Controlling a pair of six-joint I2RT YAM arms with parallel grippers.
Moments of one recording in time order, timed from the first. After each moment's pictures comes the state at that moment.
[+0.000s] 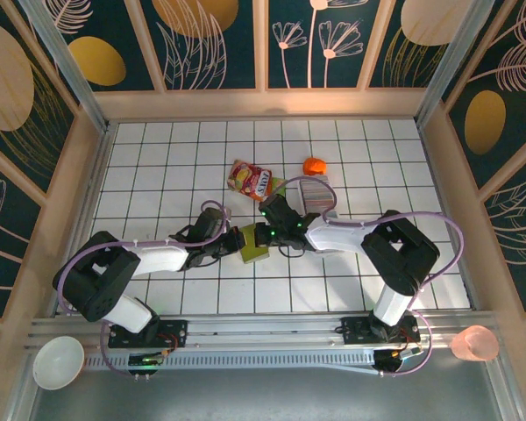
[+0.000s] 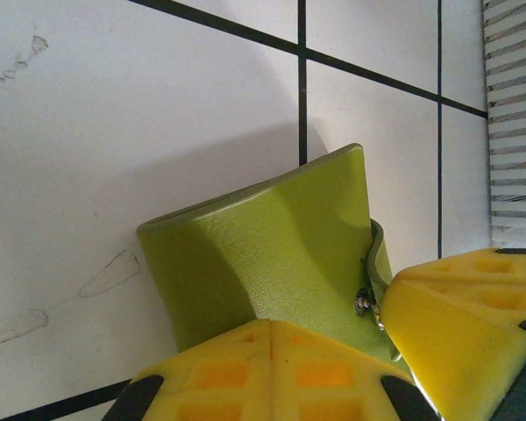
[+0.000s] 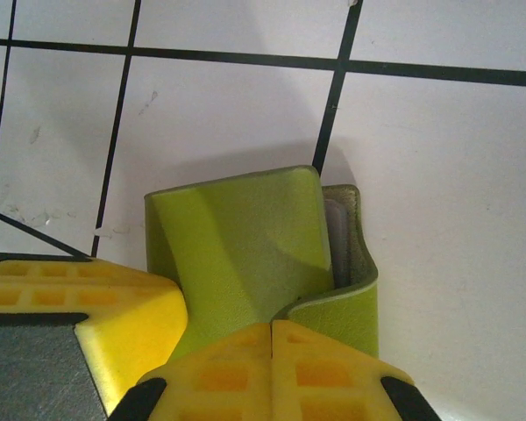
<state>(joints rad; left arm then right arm) -0.66 1.52 0.51 0.21 0.19 -0.90 0.88 1.72 0.91 -0.09 -0.09 0.70</state>
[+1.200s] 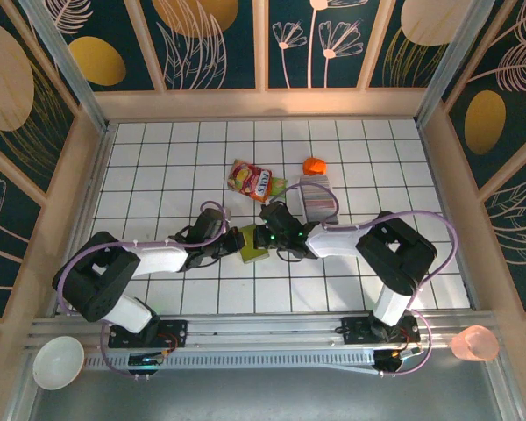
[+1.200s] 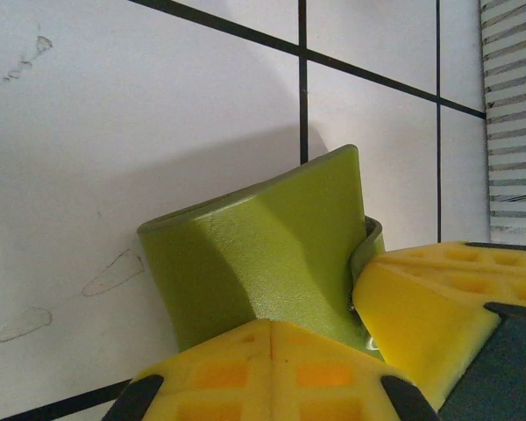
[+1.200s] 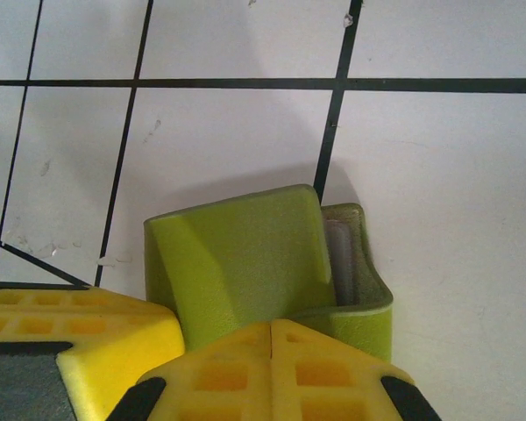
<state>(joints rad) -0.66 1.52 0.50 0.23 0.19 -0.90 0.91 1.73 0.80 0.11 -0.02 0.77</state>
